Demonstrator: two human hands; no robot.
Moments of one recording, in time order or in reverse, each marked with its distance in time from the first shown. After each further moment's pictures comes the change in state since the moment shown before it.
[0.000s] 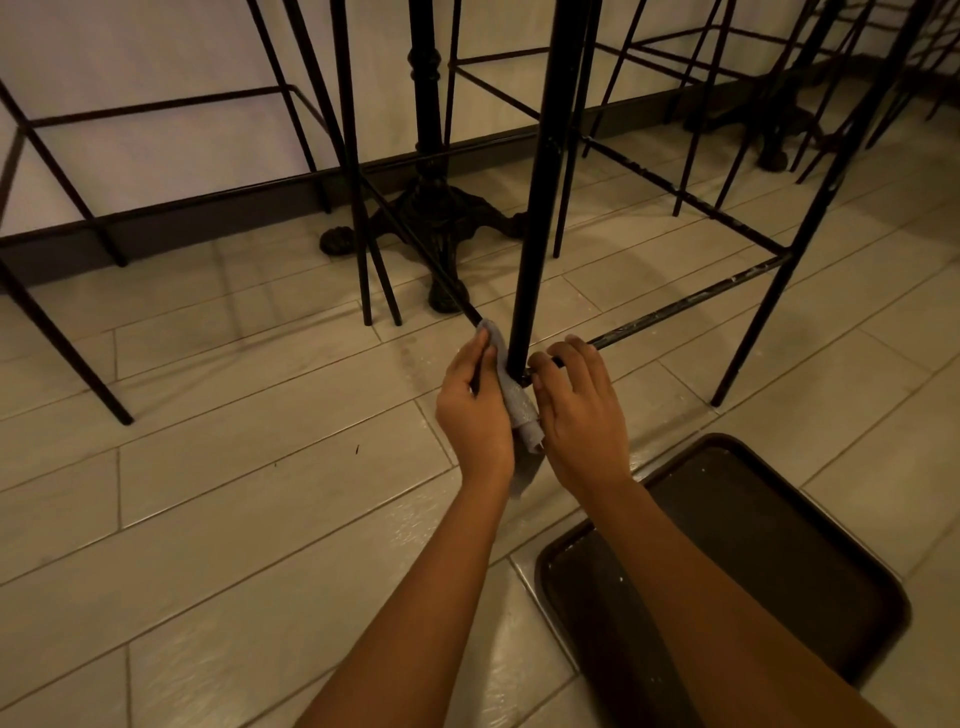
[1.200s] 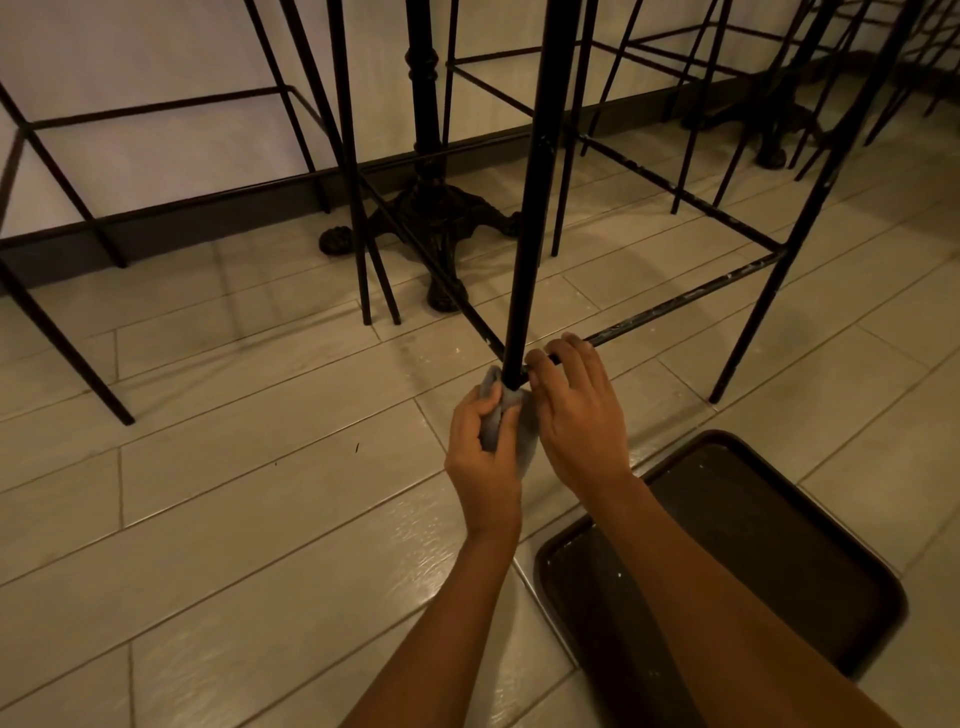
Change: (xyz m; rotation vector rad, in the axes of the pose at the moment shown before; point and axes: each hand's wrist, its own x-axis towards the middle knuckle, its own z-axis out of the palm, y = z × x) left_hand -0.038 -0.028 -0.022 0.110 -0.062 0.264; right_hand 0.000 0.000 -0.002 0.014 -0.044 0.026
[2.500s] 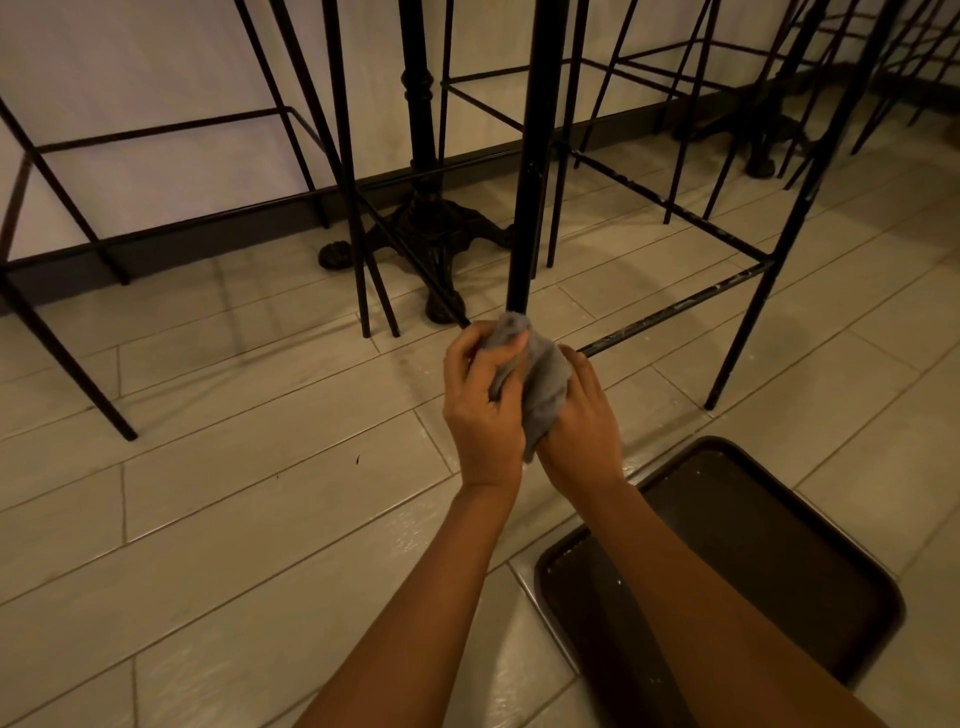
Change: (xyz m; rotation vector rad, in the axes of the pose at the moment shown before) left_hand 0.041 0.033 0.016 0.047 -0.009 0.280; right_hand 0.002 0.002 0.001 -0.134 -0.186 -0.108
